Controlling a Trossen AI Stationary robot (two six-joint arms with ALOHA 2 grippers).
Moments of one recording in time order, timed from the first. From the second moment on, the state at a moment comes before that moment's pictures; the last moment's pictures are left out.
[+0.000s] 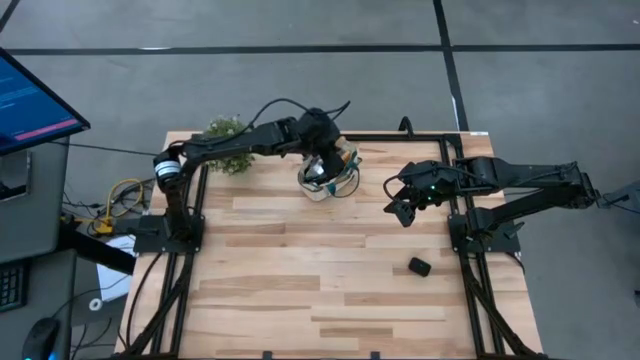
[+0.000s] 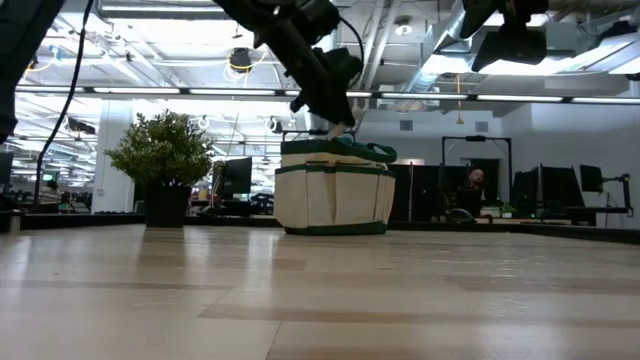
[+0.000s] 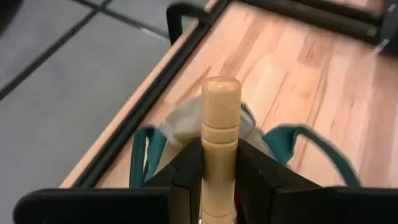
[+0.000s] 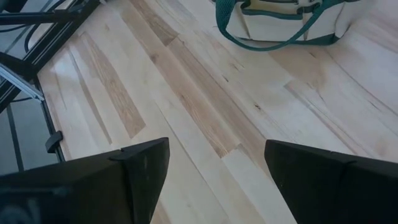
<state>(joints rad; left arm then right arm) 0.35 1.66 1.59 -0.43 -0.10 -0.02 0.02 1.05 1.09 -0.90 0.08 0.72</state>
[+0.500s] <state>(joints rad) 0.35 1.69 1.59 -0.46 -0.09 -0.01 0.02 1.05 1.09 -0.90 0.08 0.72</state>
